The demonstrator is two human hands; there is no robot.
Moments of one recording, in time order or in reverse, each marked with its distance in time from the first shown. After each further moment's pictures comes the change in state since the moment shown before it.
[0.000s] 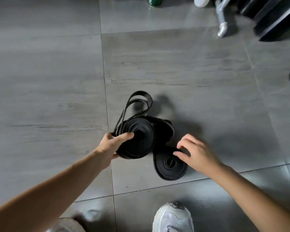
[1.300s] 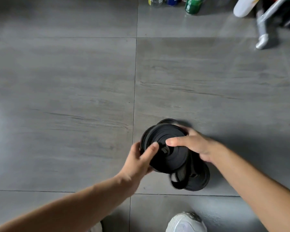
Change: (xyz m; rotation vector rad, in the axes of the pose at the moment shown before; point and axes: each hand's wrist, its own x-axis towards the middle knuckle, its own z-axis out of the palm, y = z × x) left_hand -0.068 -0.015 0.015 -0.218 -0.008 0.129; right_hand 0.097 -0.087 -0.028 1.132 -0.629 0.551
